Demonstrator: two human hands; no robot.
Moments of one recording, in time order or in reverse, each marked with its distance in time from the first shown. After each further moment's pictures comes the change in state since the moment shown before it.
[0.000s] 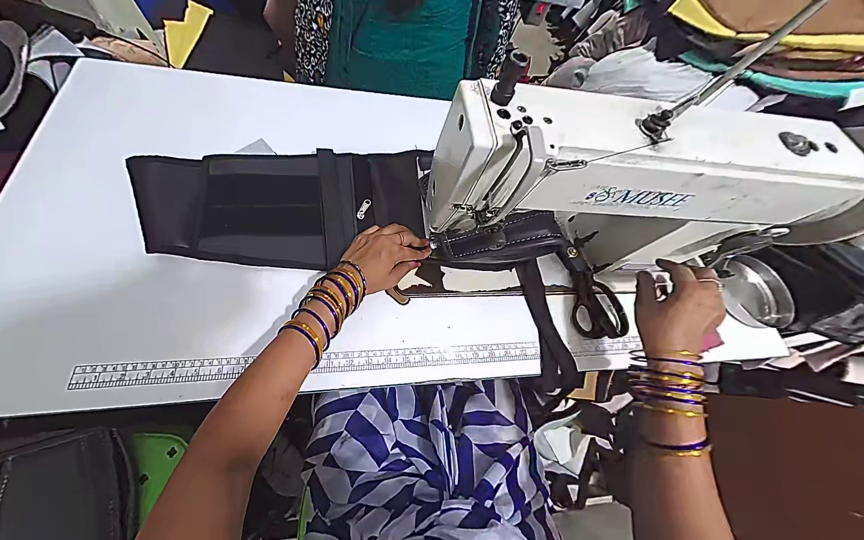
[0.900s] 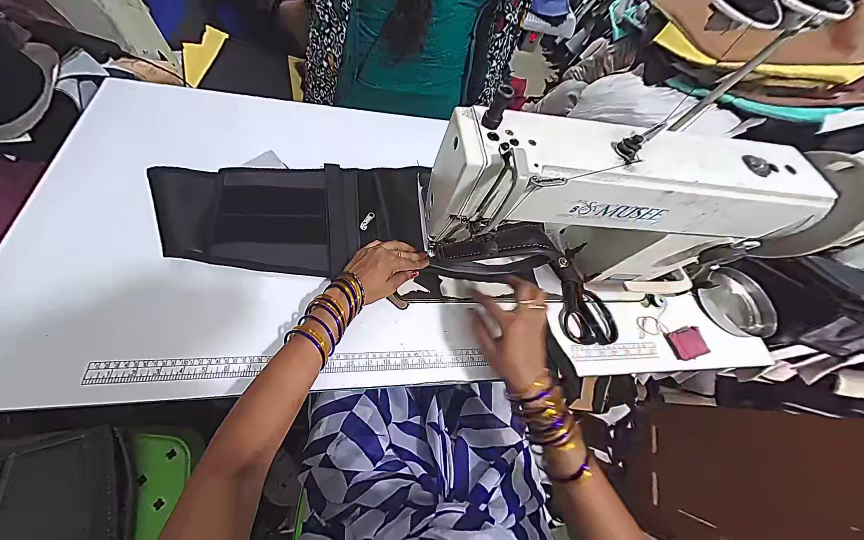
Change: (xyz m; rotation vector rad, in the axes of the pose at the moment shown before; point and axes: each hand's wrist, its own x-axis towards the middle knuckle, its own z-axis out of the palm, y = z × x) left_hand -0.008 0.007 -0.002 -0.128 -0.008 -0.034; right_hand -0.080 -0.137 0.051 0.300 -0.035 -0.504
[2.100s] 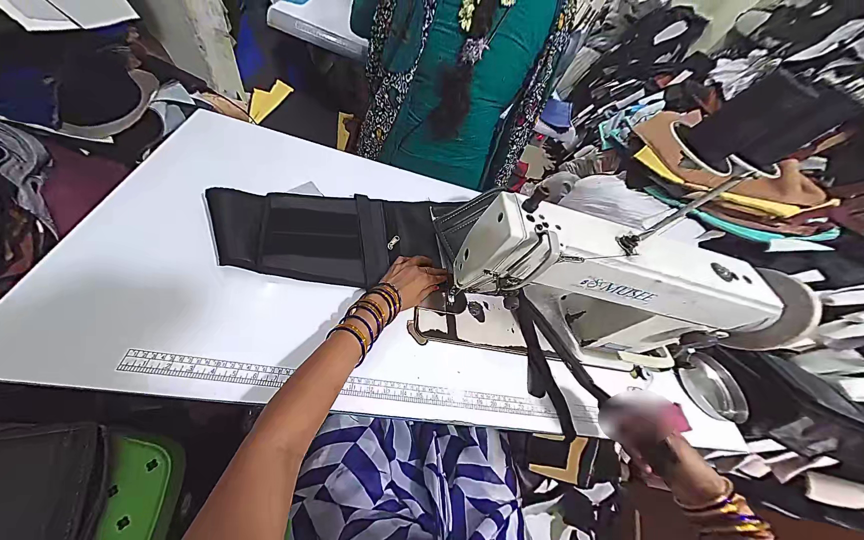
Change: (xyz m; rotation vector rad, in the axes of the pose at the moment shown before) left_hand 0.030 -0.027 0.003 0.229 0.076 -0.087; right_hand -0.027 0.051 -0.156 0.730 -0.403 0.836
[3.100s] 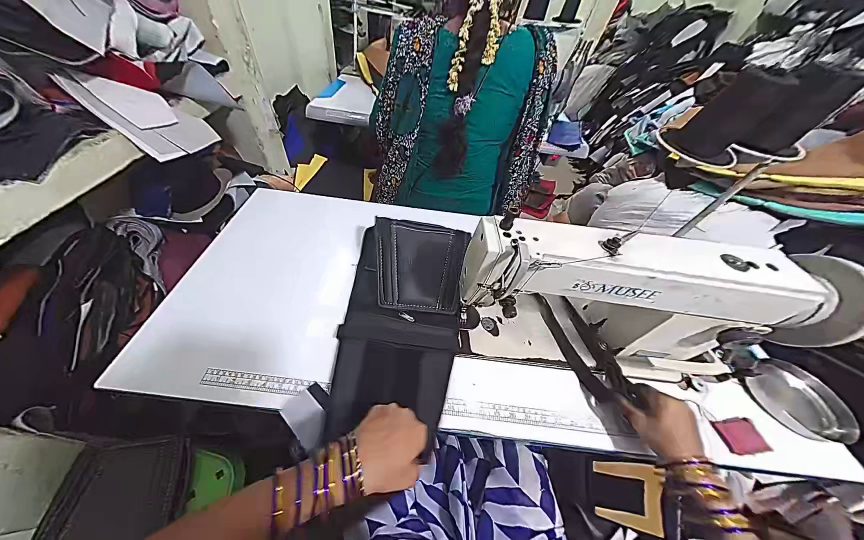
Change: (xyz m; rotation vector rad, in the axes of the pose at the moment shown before) left_hand -0.132 0.182 -0.117 -0.100 -0.873 -0.326; right_hand 0.082 0.065 -0.015 -0.786 0.352 -0.307
